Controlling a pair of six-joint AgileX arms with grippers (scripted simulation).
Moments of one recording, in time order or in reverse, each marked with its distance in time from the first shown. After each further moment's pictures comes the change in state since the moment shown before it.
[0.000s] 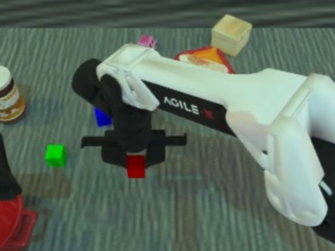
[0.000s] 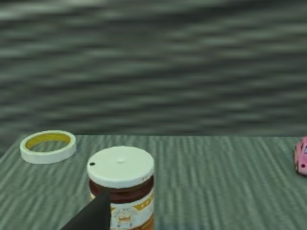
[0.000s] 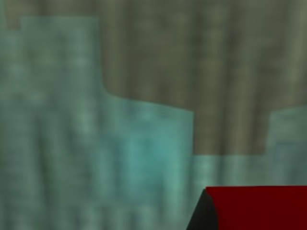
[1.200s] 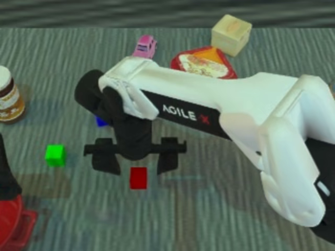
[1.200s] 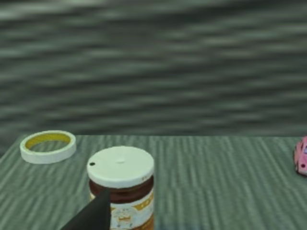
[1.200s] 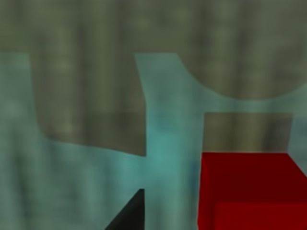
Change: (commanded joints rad) left arm 0.000 0.000 0.000 0.000 0.000 0.000; right arm 0.004 0.004 -0.063 0.063 0.001 0.001
